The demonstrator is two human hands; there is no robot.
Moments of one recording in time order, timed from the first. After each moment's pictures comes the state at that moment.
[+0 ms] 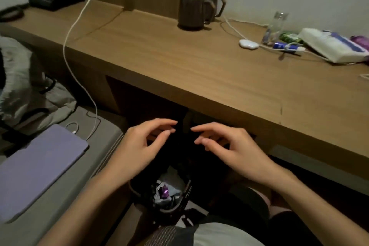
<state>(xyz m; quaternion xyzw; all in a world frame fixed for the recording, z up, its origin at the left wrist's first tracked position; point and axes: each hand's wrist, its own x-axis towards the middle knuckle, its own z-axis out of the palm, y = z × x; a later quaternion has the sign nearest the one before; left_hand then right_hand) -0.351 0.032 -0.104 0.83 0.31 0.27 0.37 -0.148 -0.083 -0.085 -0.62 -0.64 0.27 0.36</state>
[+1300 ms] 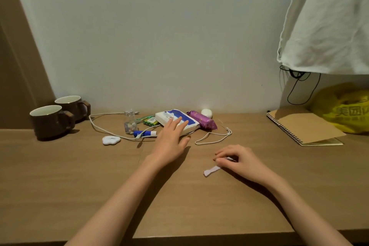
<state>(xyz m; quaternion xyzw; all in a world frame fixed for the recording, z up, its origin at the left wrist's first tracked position) 0.069 -0.008 -0.021 0.96 0.12 0.22 0.15 0.157 -0.238 -0.028 -0.83 -0.46 0.02 0.32</state>
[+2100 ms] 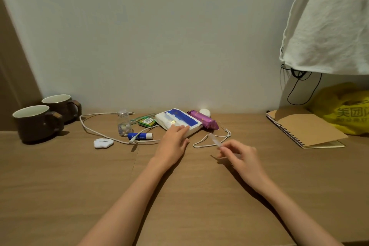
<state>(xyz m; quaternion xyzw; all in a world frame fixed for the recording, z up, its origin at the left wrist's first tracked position) 0.099 0.001 -0.040 0.95 0.08 0.25 0.19 0.148 -0.226 -0.030 -0.76 -0.38 -0.01 0.53</state>
